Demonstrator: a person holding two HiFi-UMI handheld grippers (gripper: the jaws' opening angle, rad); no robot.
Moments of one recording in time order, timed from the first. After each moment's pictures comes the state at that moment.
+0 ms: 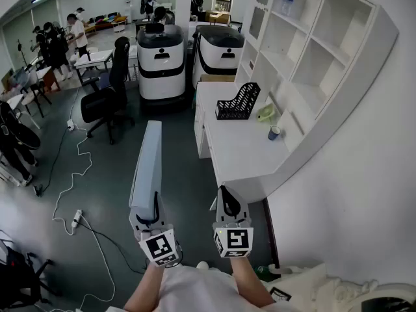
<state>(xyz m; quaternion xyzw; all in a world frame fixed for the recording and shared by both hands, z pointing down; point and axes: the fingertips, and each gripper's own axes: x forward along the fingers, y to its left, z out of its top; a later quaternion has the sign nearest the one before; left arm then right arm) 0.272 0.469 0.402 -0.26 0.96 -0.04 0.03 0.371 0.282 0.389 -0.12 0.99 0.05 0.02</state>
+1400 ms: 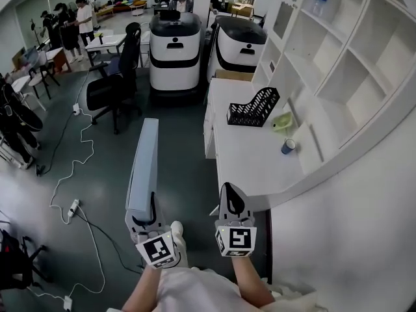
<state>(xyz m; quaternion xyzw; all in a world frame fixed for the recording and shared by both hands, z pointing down) 0.191 0.397 0.427 -0.20 0.98 -0.06 0.01 0.266 0.182 0.415 -0.09 0.99 0.05 0.01</state>
